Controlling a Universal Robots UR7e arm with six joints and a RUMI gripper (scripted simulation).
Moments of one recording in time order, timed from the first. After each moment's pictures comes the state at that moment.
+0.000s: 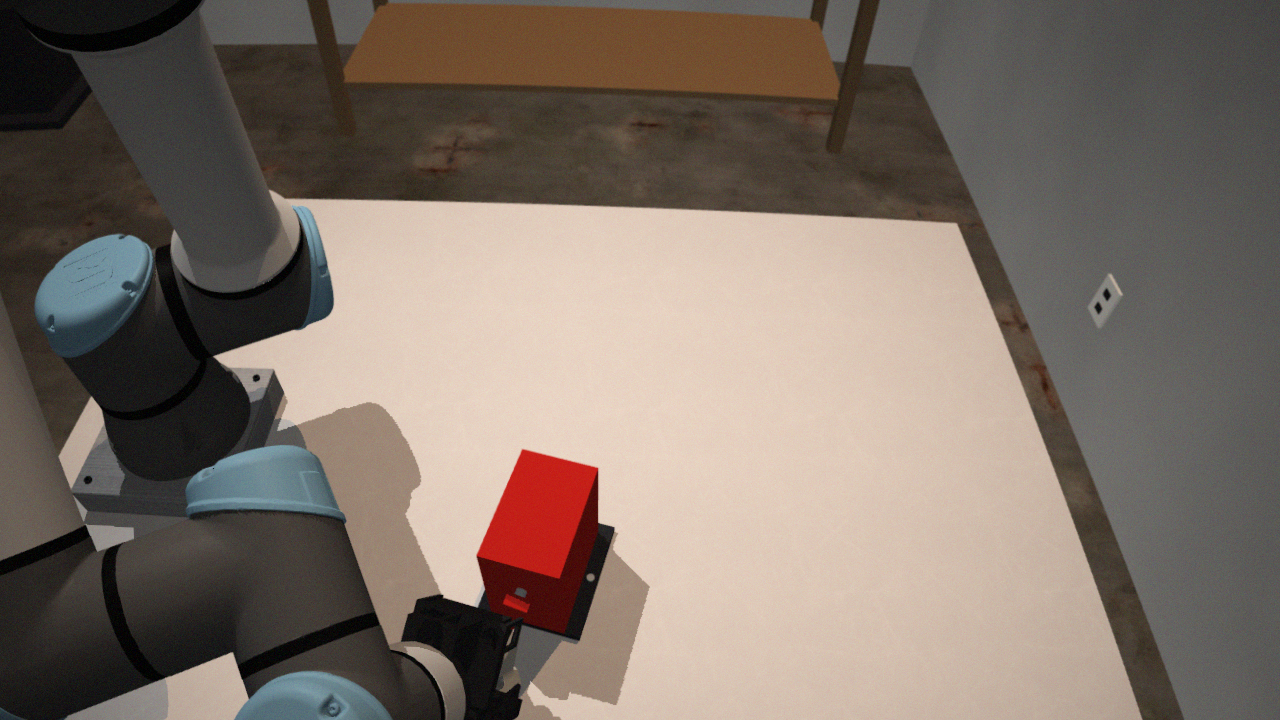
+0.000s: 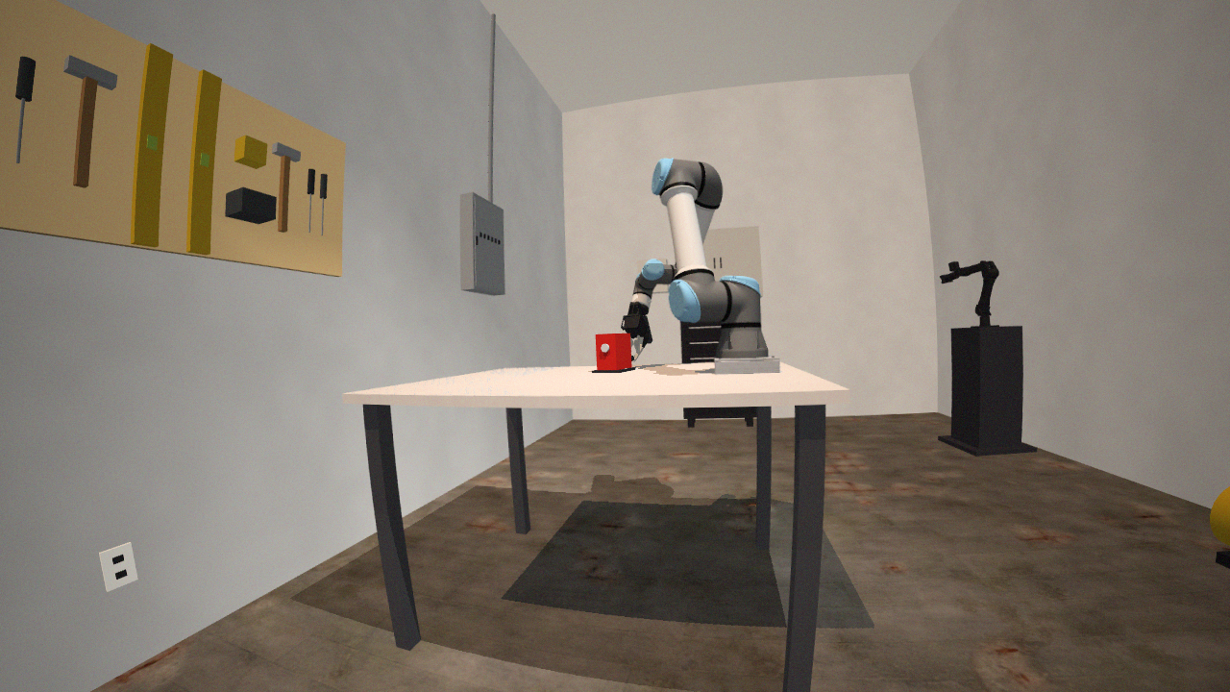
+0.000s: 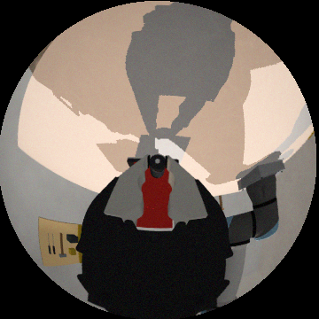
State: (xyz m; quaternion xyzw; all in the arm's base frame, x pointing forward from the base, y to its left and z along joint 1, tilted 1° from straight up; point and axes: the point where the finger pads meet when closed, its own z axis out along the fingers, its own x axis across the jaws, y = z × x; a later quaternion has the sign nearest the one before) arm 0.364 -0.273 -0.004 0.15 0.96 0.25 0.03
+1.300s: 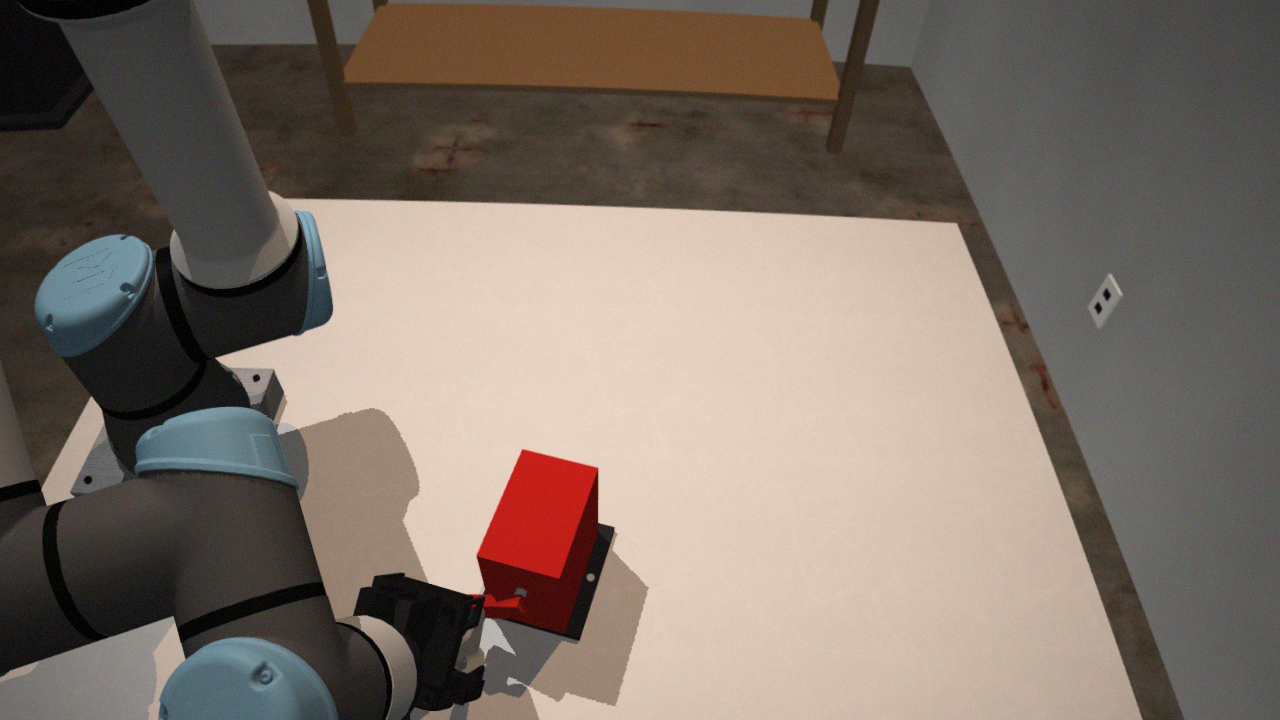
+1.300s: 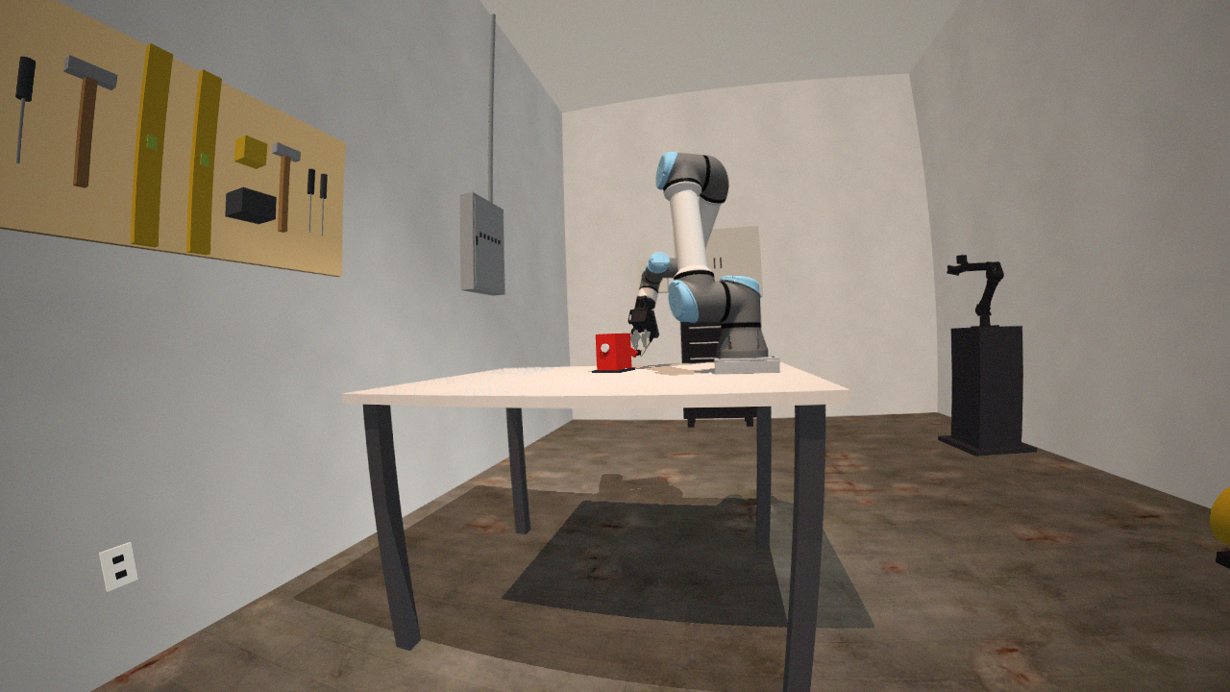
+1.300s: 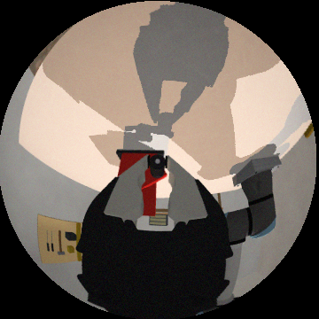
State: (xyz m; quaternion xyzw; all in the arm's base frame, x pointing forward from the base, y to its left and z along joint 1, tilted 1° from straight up) arm 0.336 -0.264 0.017 0.15 0.96 0.25 0.03
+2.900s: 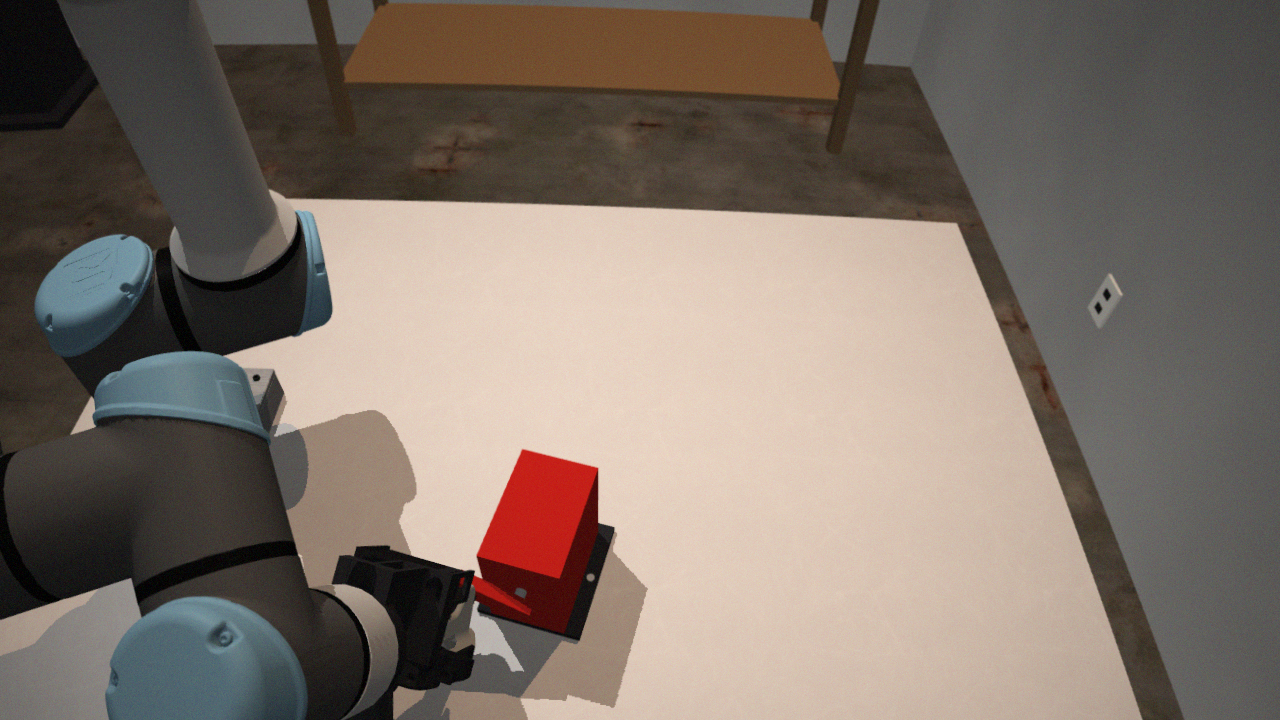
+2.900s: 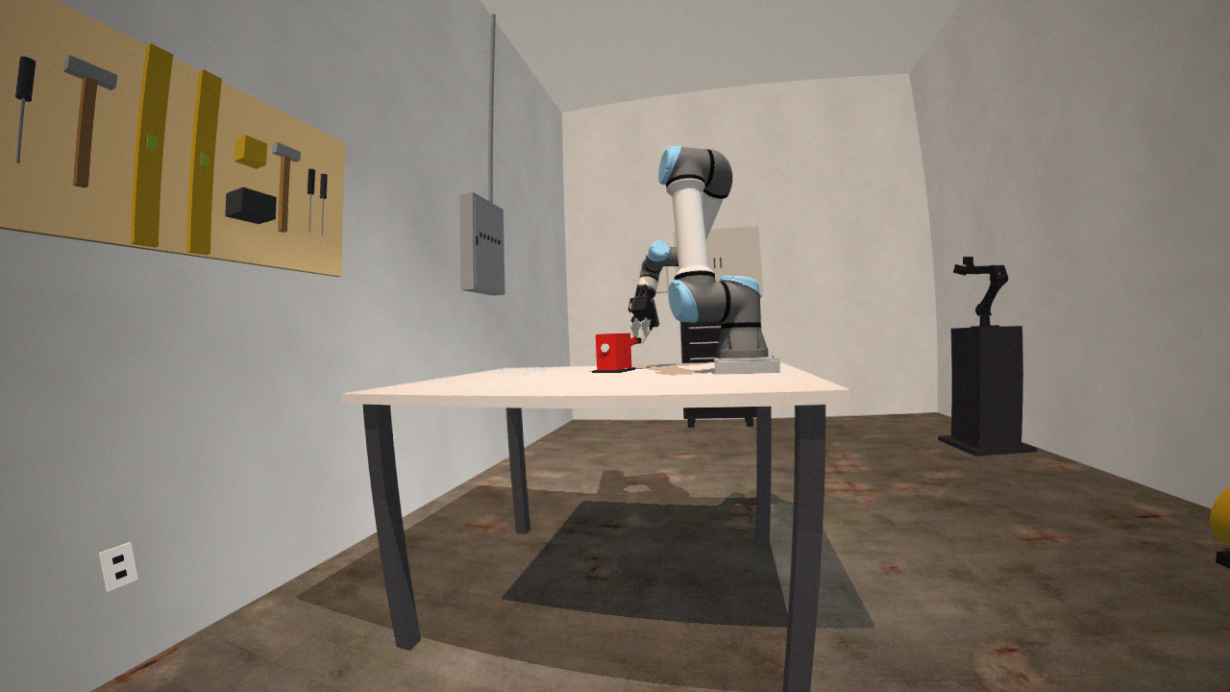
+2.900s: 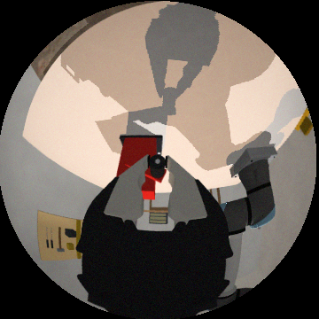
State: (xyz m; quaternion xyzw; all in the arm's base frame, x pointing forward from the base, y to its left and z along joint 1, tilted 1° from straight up) arm 0.334 -0.263 0.060 0.15 0.96 0.25 0.03
